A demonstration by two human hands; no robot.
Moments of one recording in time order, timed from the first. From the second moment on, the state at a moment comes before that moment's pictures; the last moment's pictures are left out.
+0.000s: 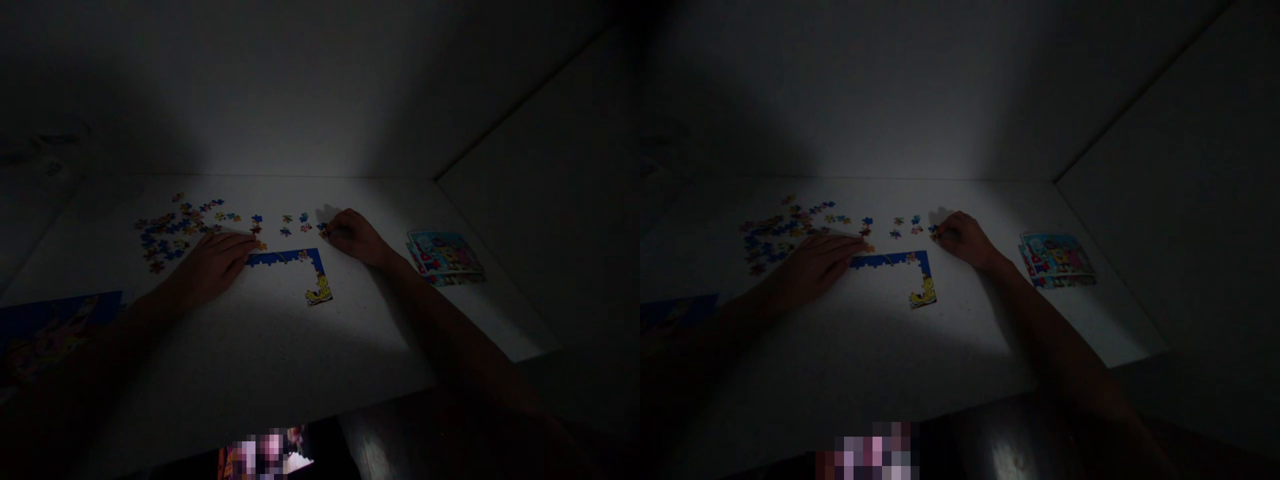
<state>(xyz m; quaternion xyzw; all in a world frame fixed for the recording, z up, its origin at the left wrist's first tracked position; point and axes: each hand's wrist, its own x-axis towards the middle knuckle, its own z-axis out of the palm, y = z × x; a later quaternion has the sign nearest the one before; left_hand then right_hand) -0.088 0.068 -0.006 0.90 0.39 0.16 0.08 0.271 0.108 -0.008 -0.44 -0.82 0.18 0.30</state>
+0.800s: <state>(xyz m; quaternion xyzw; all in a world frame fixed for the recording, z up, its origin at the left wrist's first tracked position) -0.089 0.069 -0.009 0.88 0.41 0.22 0.10 0.272 0.107 -0.006 -0.44 -0.82 0.20 0.30</state>
